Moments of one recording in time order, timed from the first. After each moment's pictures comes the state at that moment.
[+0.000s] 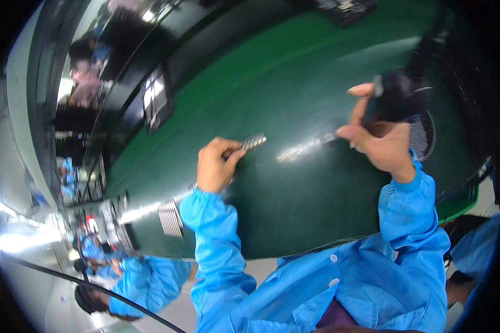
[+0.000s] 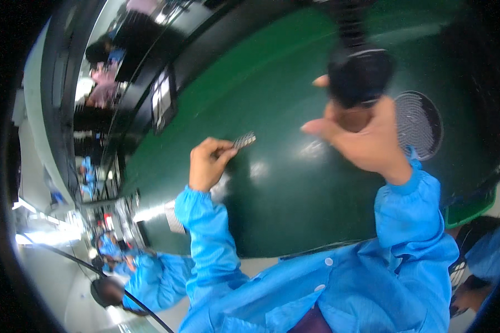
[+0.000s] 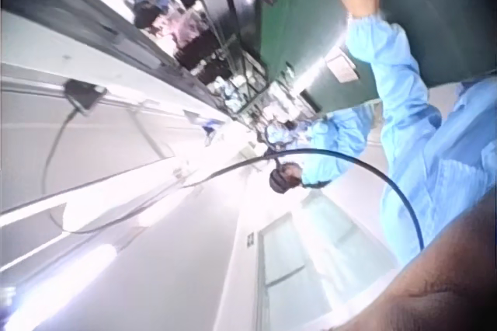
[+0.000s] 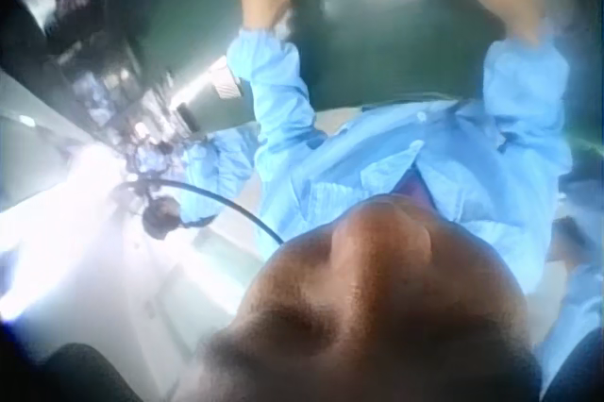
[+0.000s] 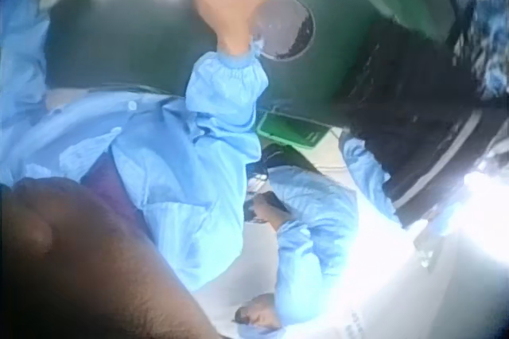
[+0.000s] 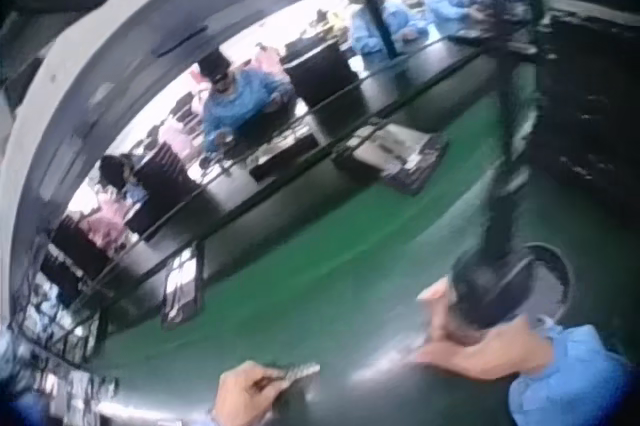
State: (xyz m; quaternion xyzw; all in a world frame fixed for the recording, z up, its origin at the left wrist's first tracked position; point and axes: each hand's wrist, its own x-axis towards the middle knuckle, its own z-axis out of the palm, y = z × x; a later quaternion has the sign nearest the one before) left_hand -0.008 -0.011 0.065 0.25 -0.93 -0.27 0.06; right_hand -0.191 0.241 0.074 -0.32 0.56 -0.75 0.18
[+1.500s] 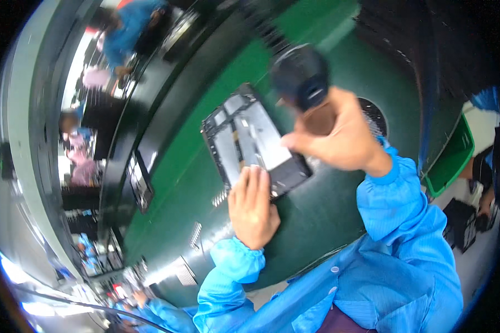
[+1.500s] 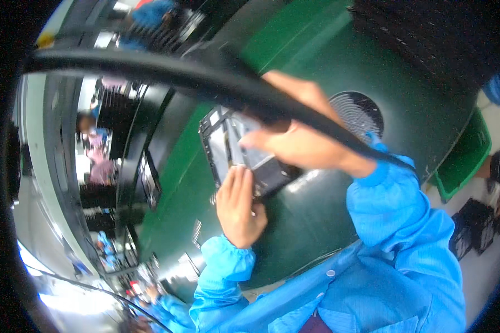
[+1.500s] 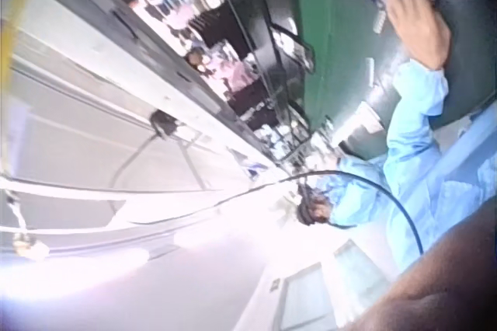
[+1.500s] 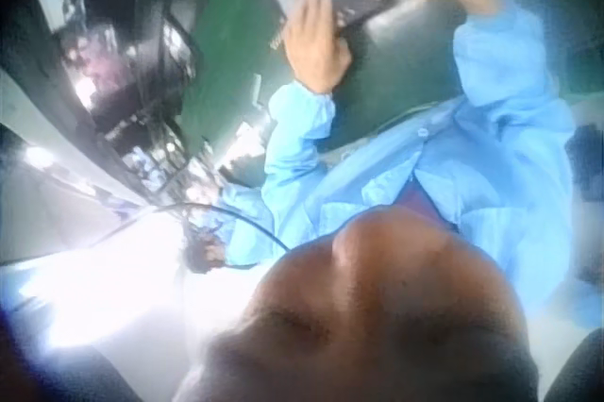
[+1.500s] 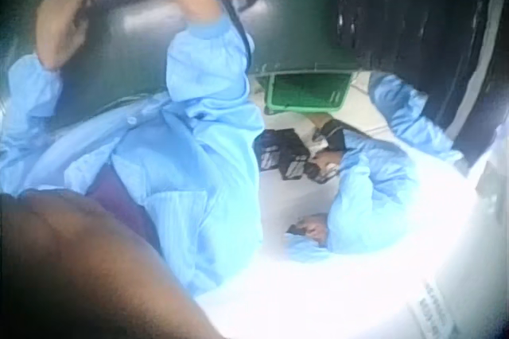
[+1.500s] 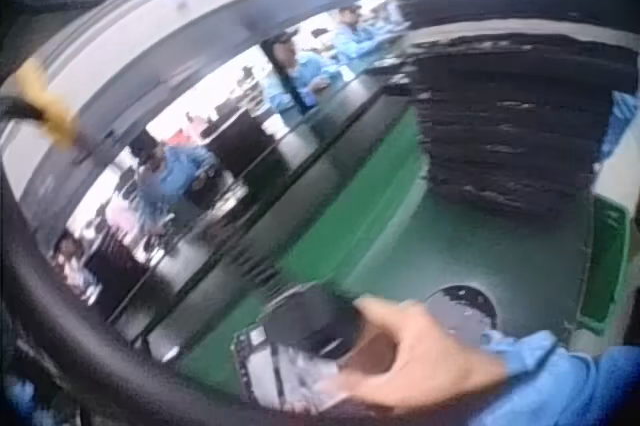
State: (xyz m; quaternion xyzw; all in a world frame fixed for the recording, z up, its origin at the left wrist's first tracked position) left_hand -0.049 0.090 0.068 -0.03 -0.99 -0.04 0.16; right_hand -0.209 0.249 0.102 -0.29 0.59 -0.74 0.13
